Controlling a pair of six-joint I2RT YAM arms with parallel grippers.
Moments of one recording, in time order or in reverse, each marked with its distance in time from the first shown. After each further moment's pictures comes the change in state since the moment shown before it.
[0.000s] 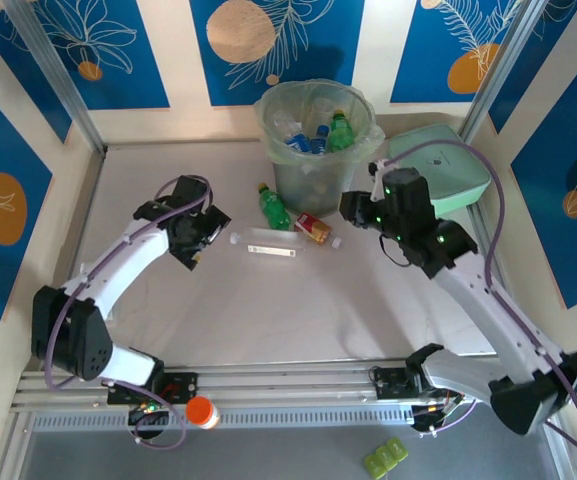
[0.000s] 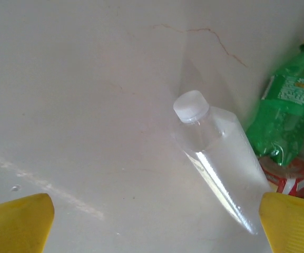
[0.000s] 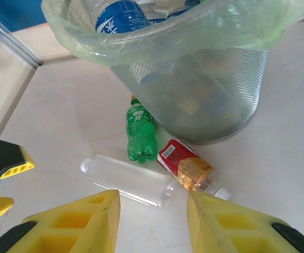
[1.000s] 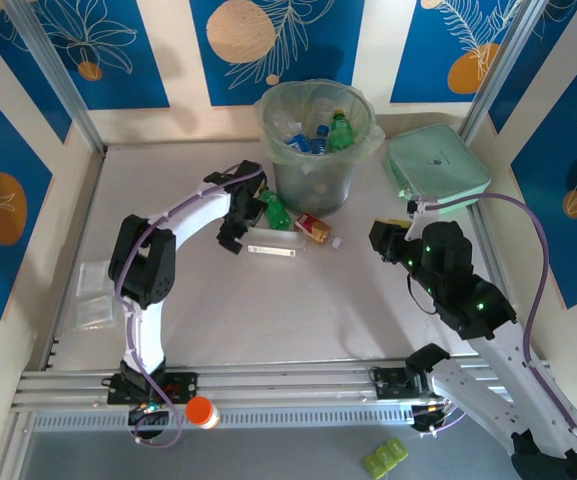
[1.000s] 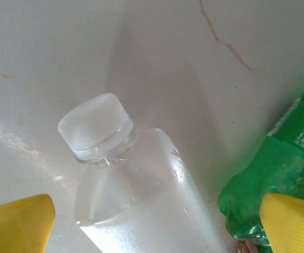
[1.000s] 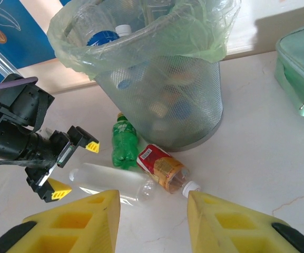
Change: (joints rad) left arm -0.120 0.556 0.435 -0.063 -0.032 -0.252; right arm 0.015 -0.388 -0.246 0.012 0.118 -0.014
